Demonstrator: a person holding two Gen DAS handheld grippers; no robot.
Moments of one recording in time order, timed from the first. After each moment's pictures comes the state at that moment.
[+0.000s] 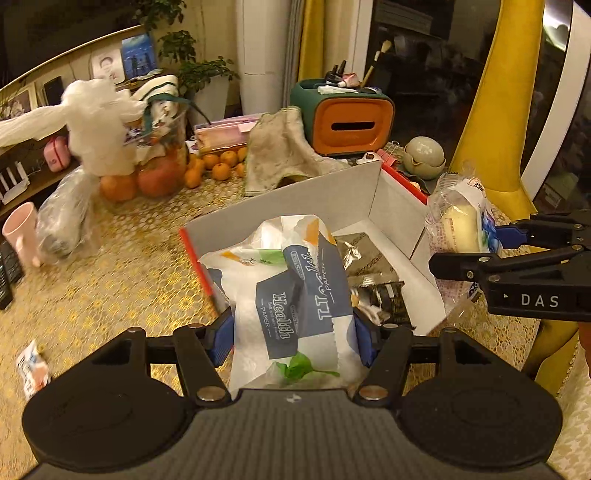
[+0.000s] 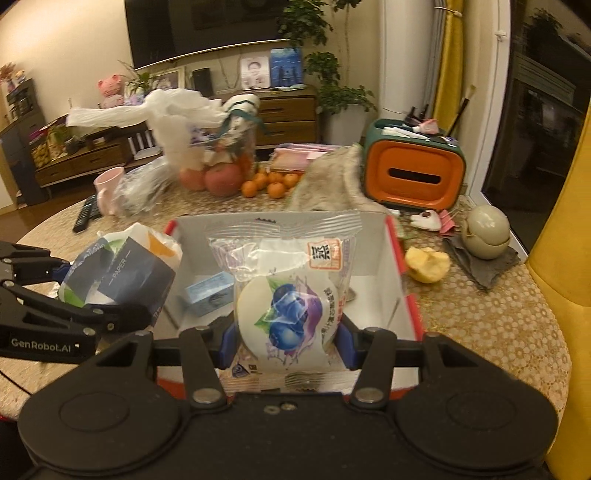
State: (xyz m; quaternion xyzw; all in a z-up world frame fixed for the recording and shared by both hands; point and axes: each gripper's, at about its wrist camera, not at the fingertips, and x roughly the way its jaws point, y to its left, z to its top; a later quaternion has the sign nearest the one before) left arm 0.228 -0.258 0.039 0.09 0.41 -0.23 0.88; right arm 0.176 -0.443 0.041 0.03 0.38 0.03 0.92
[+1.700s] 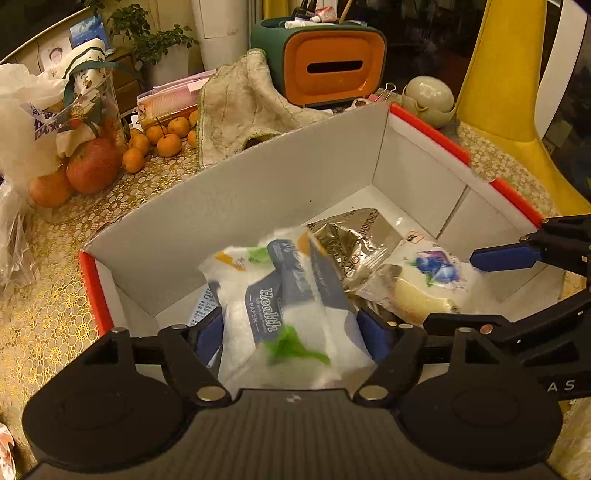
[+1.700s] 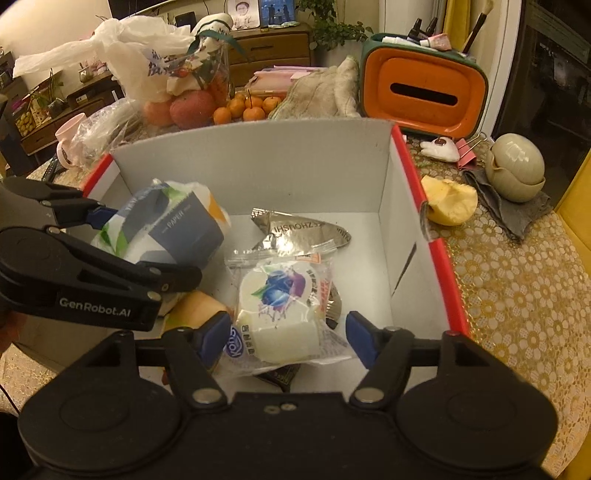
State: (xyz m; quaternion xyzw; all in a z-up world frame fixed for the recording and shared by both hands) left arm 0.304 -0.312 -0.037 0.15 0.45 -0.27 0.84; right arm 0.226 -0.462 -0.035 0.03 0.47 0.04 0.88
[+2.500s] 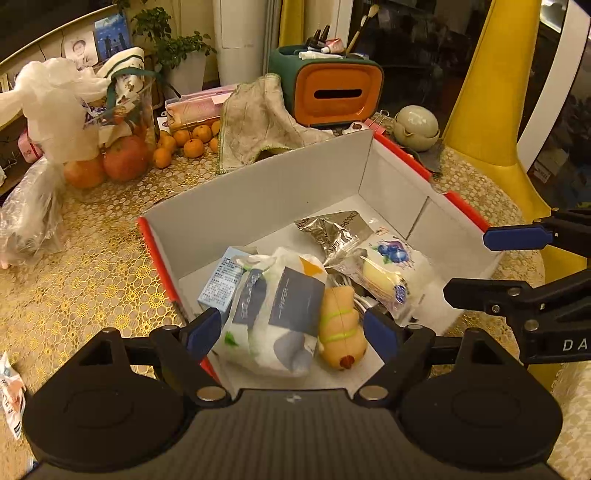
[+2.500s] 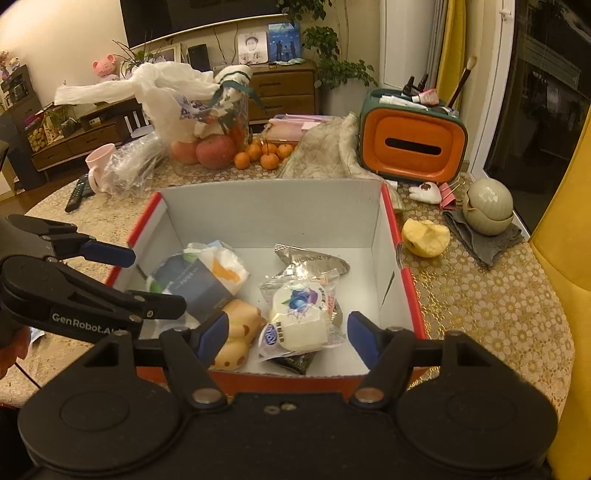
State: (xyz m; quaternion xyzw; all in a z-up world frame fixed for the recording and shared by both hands) left arm 0.250 -0.273 0.014 0.11 0.45 -0.26 0.85; right arm 0.177 -0.451 0.028 0.02 0.42 0.04 0.91
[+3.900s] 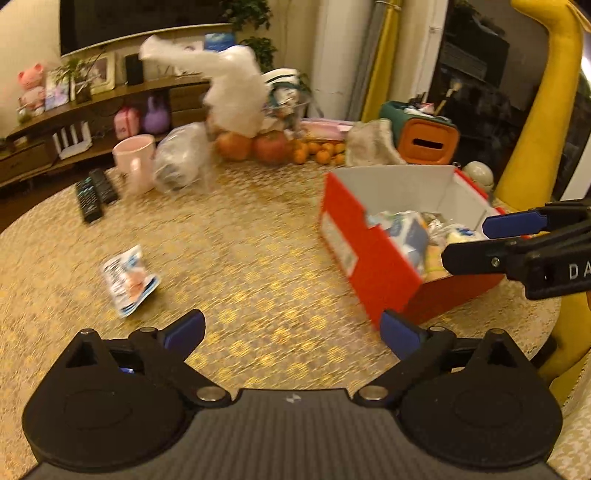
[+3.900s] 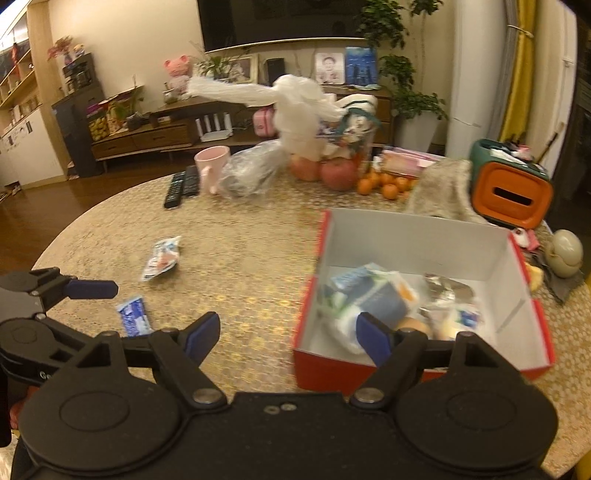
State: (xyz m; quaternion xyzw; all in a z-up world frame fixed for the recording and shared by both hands) left arm 0.147 -0.074 0.029 0.02 0.39 -0.16 0.91; right arm 0.146 -0.288 0.064 0.00 0.39 0.13 0.91
